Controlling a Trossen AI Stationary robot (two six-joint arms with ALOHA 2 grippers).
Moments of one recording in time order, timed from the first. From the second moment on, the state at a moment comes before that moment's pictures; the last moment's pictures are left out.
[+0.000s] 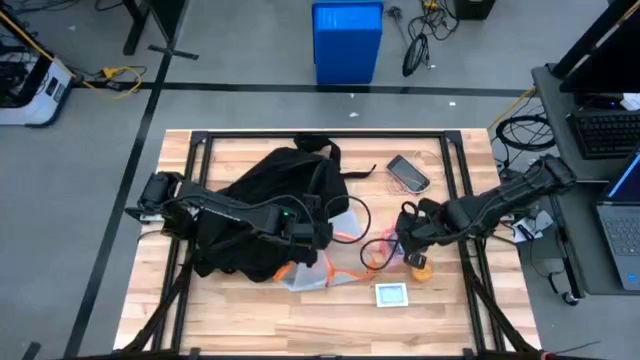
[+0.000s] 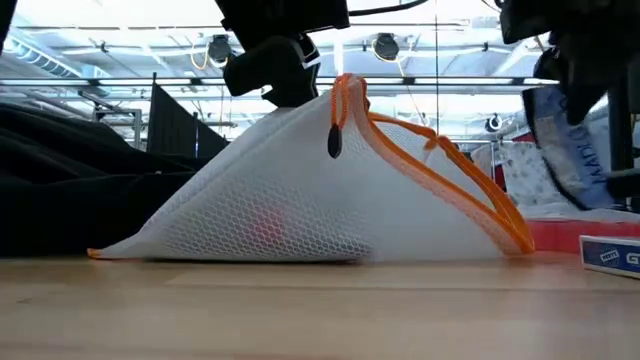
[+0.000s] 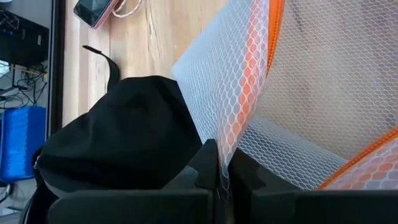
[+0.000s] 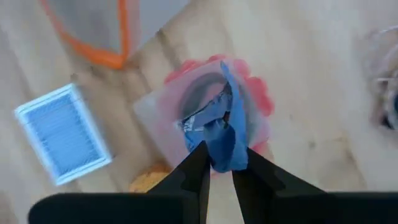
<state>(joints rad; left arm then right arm) -0.19 1.80 1.36 -0.59 -0.45 0.16 0.38 1.24 0.99 -1.14 0.19 0.76</state>
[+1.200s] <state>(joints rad) -0.19 1.80 1.36 -0.59 -0.45 0.16 0.41 1.27 0.99 -0.72 0.26 0.61</state>
